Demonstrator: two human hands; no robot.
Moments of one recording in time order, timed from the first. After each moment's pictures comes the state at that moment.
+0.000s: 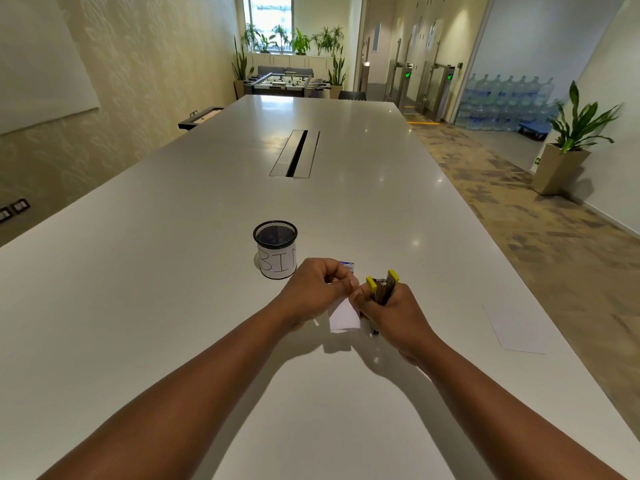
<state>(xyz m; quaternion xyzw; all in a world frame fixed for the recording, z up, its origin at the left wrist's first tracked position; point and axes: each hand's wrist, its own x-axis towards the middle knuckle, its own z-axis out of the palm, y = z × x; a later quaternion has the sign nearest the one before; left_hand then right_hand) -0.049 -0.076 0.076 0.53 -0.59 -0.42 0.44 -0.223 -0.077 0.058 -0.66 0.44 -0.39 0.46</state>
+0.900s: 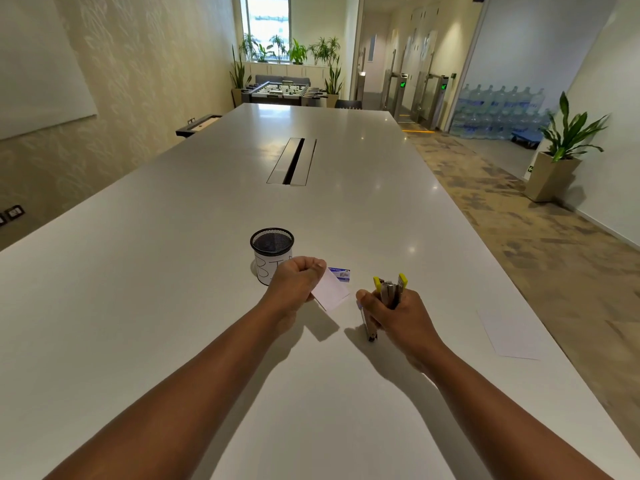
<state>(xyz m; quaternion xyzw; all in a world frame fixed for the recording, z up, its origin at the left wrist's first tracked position) -0.040 -0.084 0.082 0.57 -0.38 -0.49 0.54 -0.239 -0.081 0.058 -0.63 0.47 -0.41 0.46</state>
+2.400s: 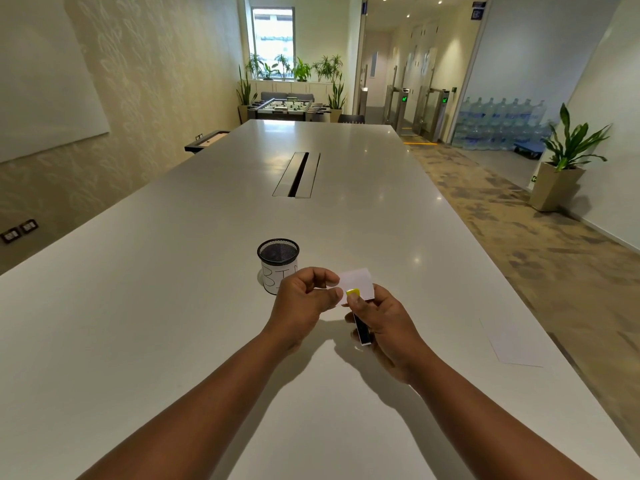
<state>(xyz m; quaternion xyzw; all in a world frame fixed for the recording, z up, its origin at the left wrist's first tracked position) -0.043 -0.058 0.074 0.48 -0.48 -0.43 0.60 -0.212 -0.059 0.072 -0.52 0.37 -0.43 0.64</state>
